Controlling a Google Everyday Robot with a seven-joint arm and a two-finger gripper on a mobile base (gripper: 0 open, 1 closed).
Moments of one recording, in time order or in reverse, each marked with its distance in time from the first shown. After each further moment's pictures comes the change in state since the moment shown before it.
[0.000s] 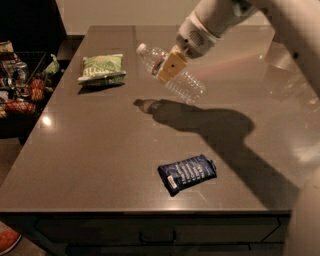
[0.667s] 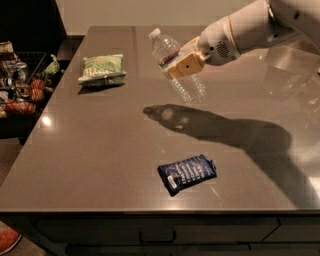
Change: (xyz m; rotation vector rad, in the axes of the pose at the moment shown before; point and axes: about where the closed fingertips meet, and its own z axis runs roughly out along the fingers) arm 0.001 0.009 -0.032 0.027 -0.356 -0.098
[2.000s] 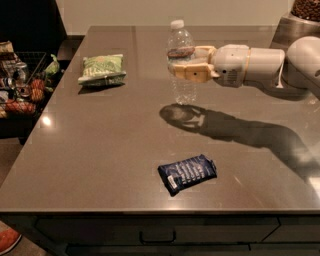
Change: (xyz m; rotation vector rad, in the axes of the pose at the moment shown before) arm 0.004 -0.011 -0.014 0.088 -0.482 -0.035
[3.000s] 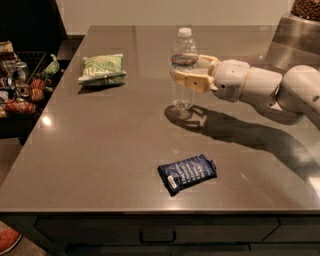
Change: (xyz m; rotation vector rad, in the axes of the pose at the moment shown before) arm 0.019 -0.004 -0.008 0.092 -0.130 -0.009
